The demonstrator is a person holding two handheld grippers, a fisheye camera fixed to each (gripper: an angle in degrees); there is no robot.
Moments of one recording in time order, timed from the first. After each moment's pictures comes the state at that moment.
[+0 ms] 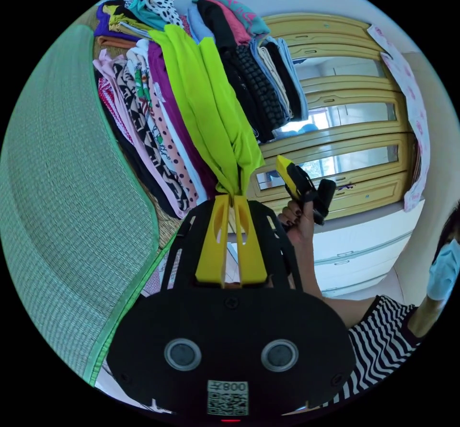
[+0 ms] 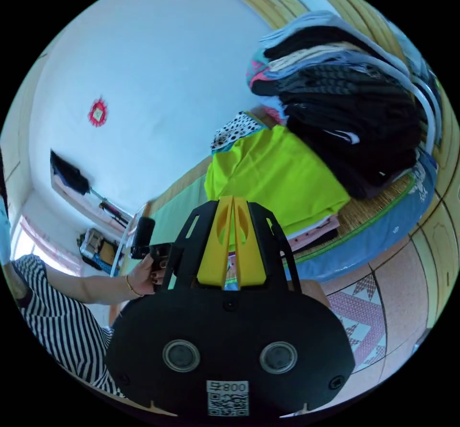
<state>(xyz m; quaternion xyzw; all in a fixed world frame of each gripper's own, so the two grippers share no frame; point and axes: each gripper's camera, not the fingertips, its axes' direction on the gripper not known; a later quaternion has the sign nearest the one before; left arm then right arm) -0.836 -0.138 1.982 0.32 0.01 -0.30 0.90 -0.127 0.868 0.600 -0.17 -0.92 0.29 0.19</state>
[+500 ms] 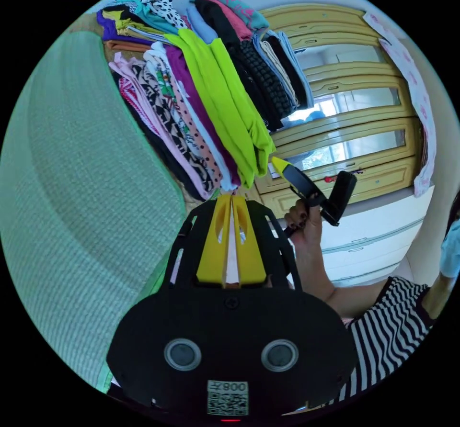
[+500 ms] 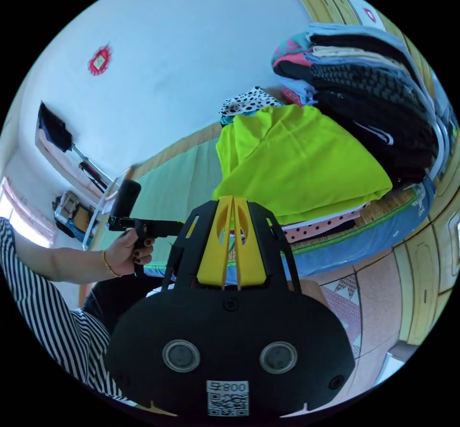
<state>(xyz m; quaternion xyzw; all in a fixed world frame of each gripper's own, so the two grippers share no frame) -0.789 -0.076 1.979 0.28 -0.03 -0.29 0.91 0.004 0.722 0.493 -0.13 -0.93 0.21 0.27</state>
